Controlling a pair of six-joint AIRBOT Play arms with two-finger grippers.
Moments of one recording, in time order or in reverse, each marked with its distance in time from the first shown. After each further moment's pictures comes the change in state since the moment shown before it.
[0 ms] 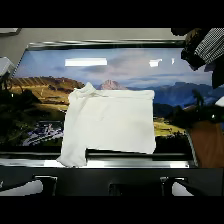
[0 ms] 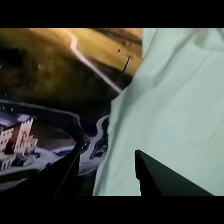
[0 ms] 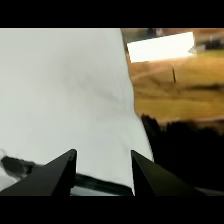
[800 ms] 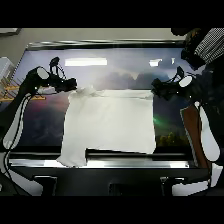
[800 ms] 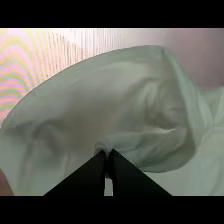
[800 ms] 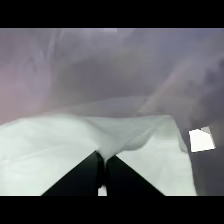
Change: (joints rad) left arm -0.476 -0.466 0.432 0.120 0.357 -0.082; right arm 0.318 -0.436 0.436 -0.013 -0.605 0.341
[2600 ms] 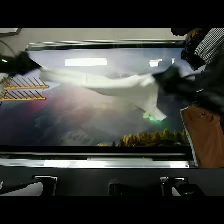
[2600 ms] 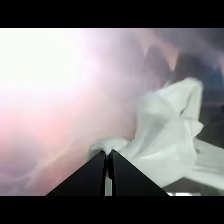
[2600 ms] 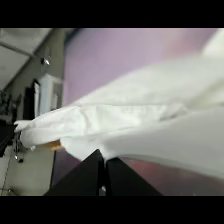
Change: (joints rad) left arm 0.270 0.488 0.106 -0.228 -0.313 0.043; right arm 0.127 0.868 -0.175 0.166 0.051 0.047
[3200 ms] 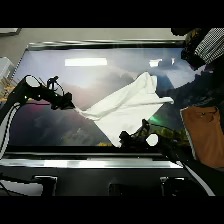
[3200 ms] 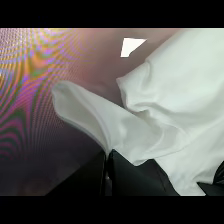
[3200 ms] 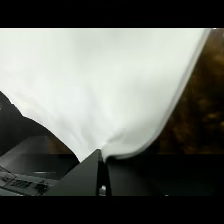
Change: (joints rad) left arm -0.204 -0.293 -0.402 0.055 0.011 -0.051; right arm 0.487 -0.364 -0.730 0.182 -0.362 0.082
